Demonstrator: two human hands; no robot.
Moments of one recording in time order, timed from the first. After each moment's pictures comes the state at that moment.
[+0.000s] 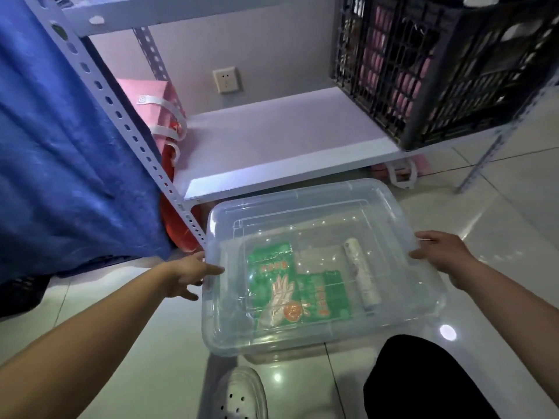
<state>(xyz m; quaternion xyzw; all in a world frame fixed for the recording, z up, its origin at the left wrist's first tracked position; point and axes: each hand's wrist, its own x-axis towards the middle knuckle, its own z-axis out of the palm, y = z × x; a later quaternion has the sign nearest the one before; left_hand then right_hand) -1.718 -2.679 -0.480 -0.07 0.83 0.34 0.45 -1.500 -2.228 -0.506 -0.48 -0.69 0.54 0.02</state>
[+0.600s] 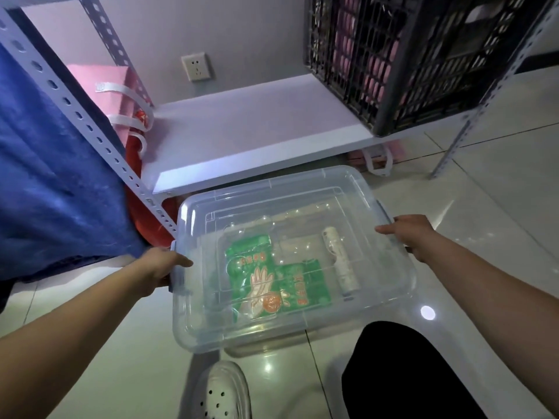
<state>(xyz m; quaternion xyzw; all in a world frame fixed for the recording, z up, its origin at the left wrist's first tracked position) -1.717 -2.674 -0.490 -0.15 0.85 0.38 0.33 -1.516 -2.224 -0.508 -0.52 -0.69 0.50 0.00</state>
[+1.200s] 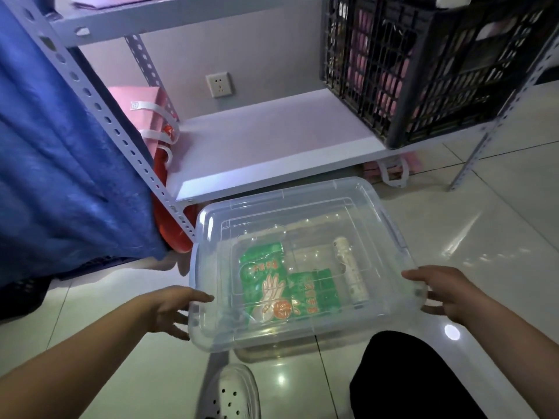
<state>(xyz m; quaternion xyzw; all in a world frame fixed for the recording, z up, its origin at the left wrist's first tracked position) -1.663 -2.706 -0.485 -0.18 0.77 0.35 0.50 -1.436 -2.254 -0.503 -0.54 -0.56 0.62 -0.05</state>
